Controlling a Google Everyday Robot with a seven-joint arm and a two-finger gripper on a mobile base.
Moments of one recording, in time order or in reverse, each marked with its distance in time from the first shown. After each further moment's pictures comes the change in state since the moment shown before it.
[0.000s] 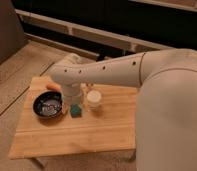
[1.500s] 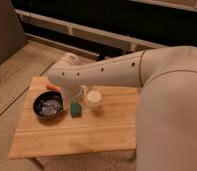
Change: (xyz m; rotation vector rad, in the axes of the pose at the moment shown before) arm -0.021 -0.006 -0.014 0.076 -0.170 0.018
